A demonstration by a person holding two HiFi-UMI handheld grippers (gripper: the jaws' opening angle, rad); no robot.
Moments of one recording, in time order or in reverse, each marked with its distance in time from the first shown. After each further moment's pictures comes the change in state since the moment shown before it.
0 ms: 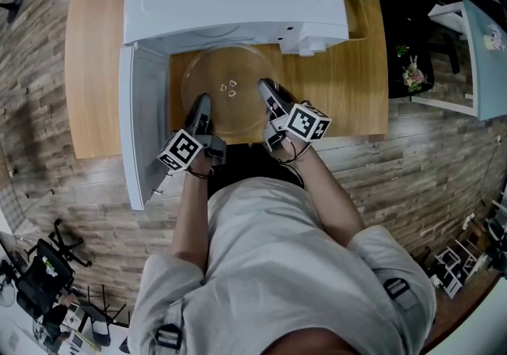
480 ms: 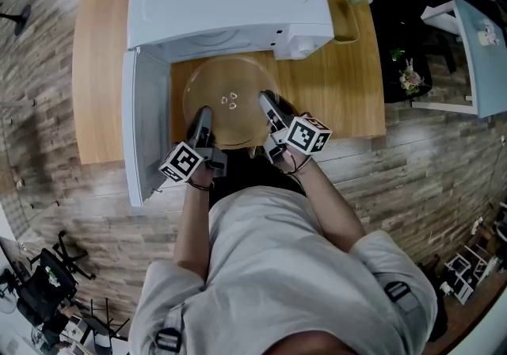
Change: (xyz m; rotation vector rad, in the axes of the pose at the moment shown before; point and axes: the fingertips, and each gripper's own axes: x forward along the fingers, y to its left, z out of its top) left arm -0.023 -0.024 -0.009 0.015 -0.009 -0.050; right arm -0.033 0.021 0.002 -0.043 -0.043 0.033
